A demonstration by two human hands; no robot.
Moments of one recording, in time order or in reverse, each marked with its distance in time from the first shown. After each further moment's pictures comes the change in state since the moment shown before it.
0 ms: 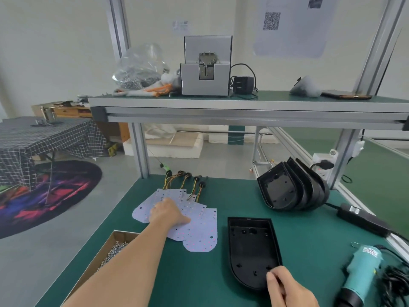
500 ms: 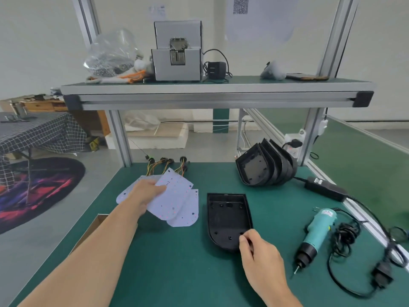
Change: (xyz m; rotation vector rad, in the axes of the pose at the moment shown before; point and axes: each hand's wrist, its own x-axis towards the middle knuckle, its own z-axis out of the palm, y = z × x) left_hand -0.046 -0.011 -0.028 -0.905 -0.141 0.145; right_hand -0.002 0.010 -0.005 -0.048 -0.226 0.105
